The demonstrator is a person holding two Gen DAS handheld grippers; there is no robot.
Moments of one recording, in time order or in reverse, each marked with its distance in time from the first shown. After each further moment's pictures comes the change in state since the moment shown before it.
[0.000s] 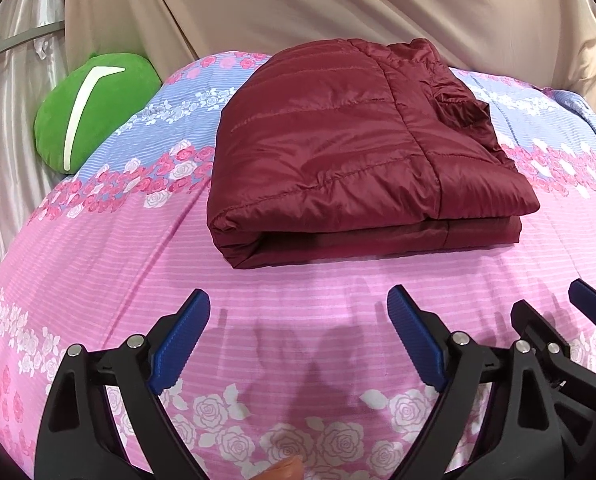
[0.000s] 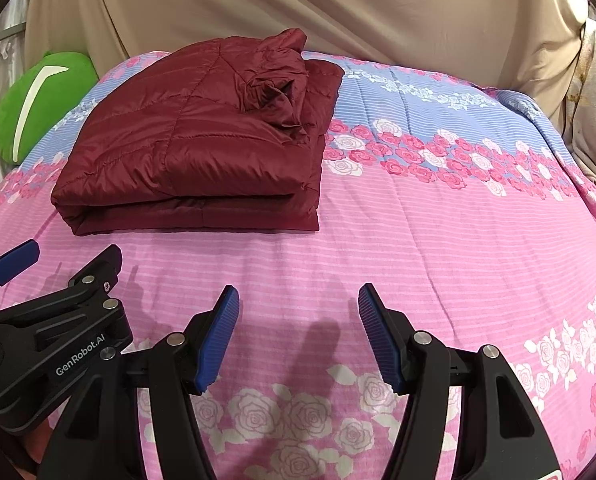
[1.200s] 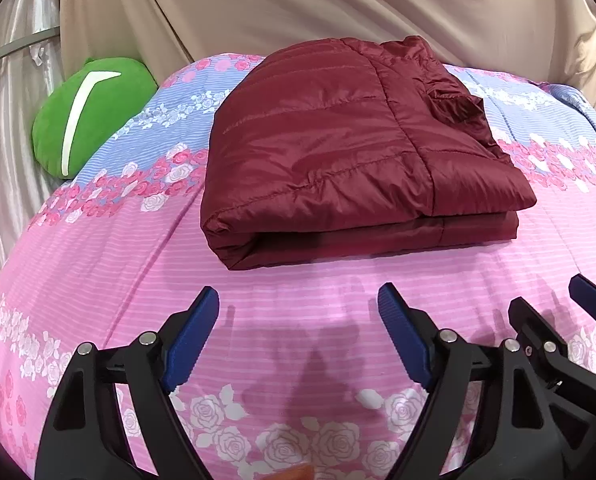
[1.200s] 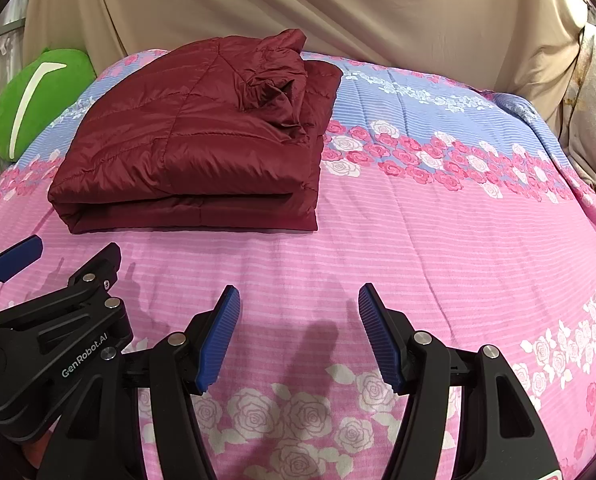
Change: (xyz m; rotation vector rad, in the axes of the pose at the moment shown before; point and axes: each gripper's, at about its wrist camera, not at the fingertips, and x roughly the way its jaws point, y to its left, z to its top) left arm 0.000 -0.005 0.000 0.017 0.000 -0.002; right arm 0.001 -0.004 0.000 -0.011 -0.002 -0.001
